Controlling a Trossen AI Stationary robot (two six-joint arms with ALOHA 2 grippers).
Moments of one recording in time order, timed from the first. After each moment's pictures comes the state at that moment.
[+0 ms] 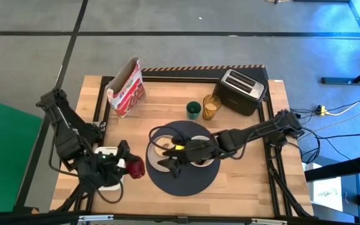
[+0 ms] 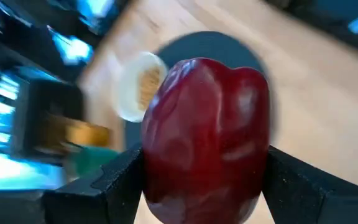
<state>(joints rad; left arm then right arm) -0.89 1.31 1.34 -1.03 -0.65 0.11 0.36 1.86 1.80 -0.38 0.21 0.90</state>
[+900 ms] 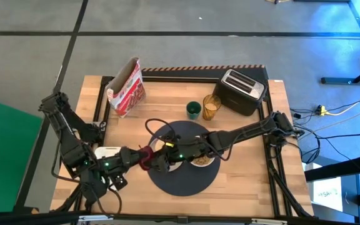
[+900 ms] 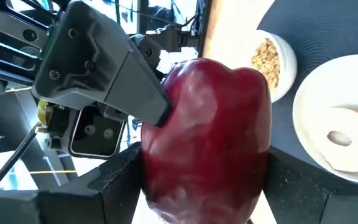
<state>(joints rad) -0.89 1.39 1.34 -0.82 -1.11 0.74 0.32 1.96 1.80 -0.07 0.11 1.04</state>
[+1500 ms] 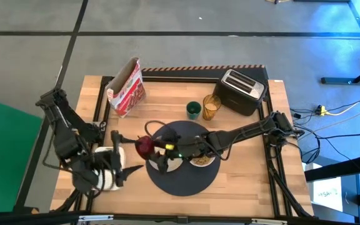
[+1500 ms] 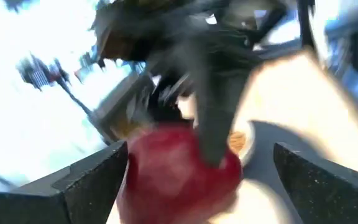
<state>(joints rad) -0.89 1.31 1.34 -0.81 -1.09 -0.27 0.33 1.96 1.80 -0.06 0.28 0.68</state>
